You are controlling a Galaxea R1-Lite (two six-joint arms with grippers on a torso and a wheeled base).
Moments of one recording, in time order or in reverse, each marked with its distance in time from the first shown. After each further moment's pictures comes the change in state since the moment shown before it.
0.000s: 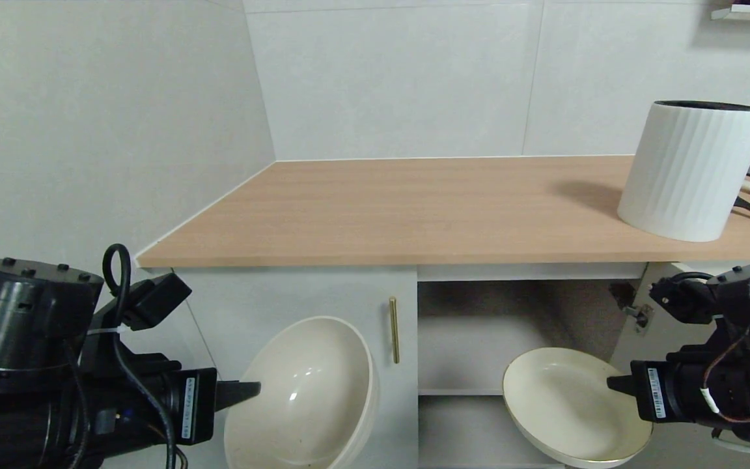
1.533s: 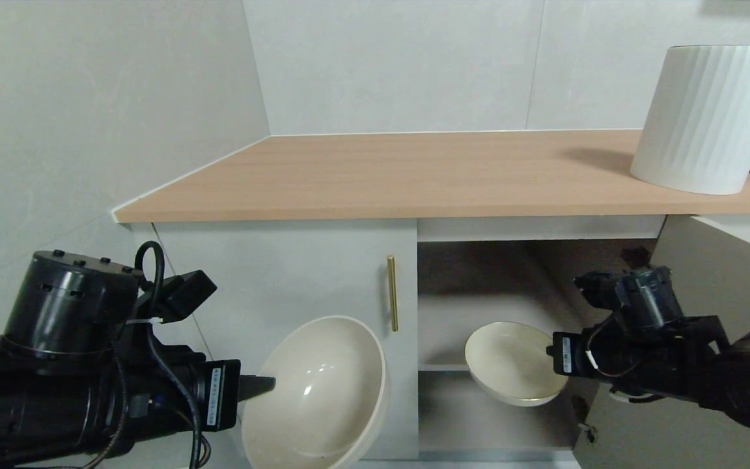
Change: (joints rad) left arm -0.015 0.078 -0.035 -0.013 0.003 0.001; right arm -0.059 0.433 -0.026 -0.490 -0.014 0.009
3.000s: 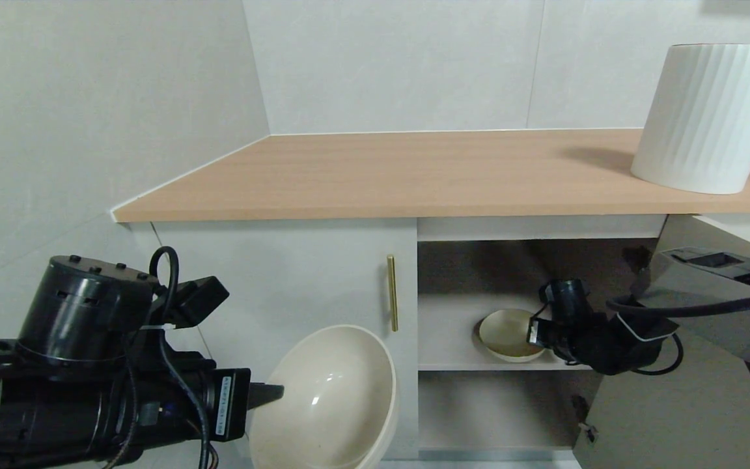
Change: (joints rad) left arm -0.037 0.011 0.003 0.001 0.003 -0.001; right arm -0.166 0.614 -0.474 -0.129 -0.238 -0.004
